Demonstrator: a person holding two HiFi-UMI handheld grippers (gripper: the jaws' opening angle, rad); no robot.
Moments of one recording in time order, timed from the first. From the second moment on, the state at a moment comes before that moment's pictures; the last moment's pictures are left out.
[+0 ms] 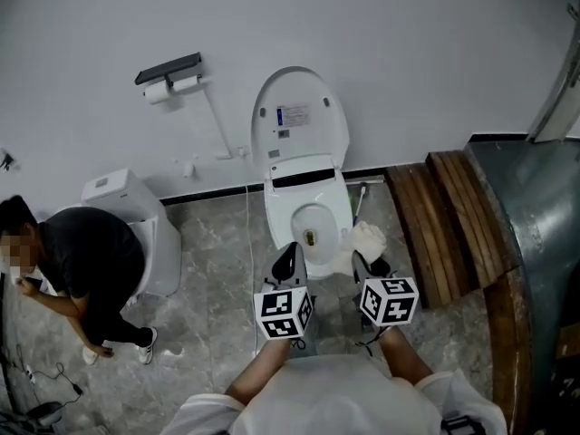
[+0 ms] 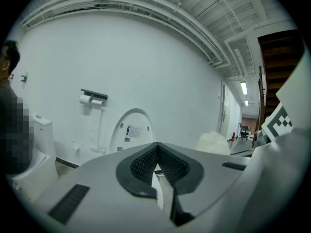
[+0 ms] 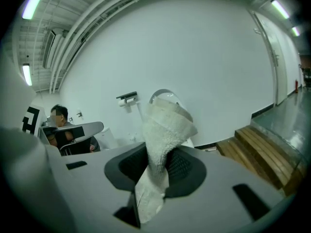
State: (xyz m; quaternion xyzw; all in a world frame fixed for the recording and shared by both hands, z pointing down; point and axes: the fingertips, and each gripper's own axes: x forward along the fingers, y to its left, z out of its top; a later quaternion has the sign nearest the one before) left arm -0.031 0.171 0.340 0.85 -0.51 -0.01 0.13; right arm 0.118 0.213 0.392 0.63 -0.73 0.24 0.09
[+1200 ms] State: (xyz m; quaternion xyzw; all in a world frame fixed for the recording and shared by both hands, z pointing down) left arm -0.046 -0.232 0.351 0.82 -0.57 0.01 0.07; right arm 0.040 -0.321 0.367 0.51 -0.84 0.12 0.12
